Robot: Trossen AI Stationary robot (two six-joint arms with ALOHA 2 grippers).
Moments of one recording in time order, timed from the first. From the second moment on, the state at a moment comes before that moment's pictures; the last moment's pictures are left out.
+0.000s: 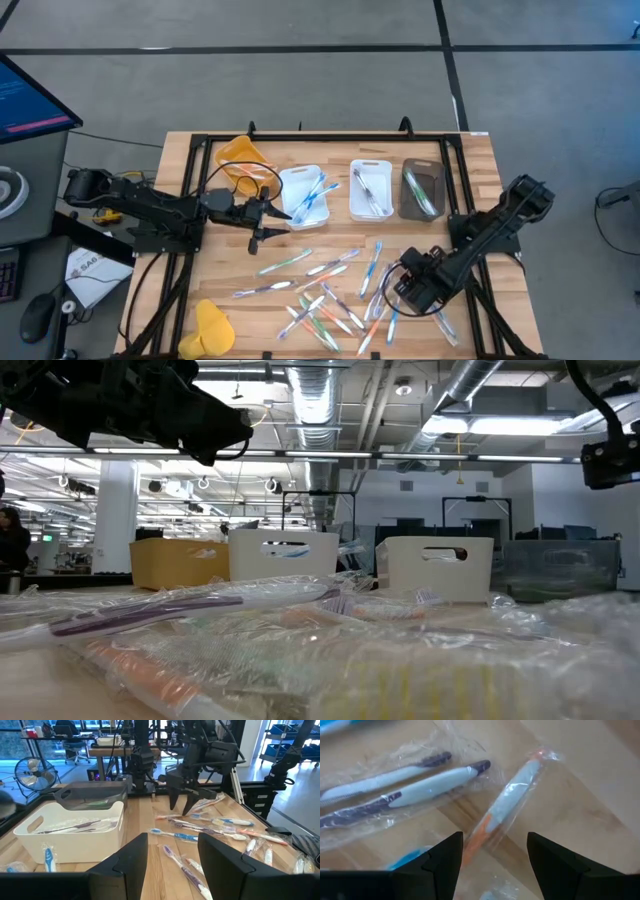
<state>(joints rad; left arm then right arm) -0.03 1.09 0.31 0.67 0.07 0.02 0.78 1.61 0.81 -0.83 0.31 1.61</state>
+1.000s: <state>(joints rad) -0.03 1.09 0.31 0.67 0.07 0.02 0.71 1.68 0.81 -0.76 0.26 1.59</state>
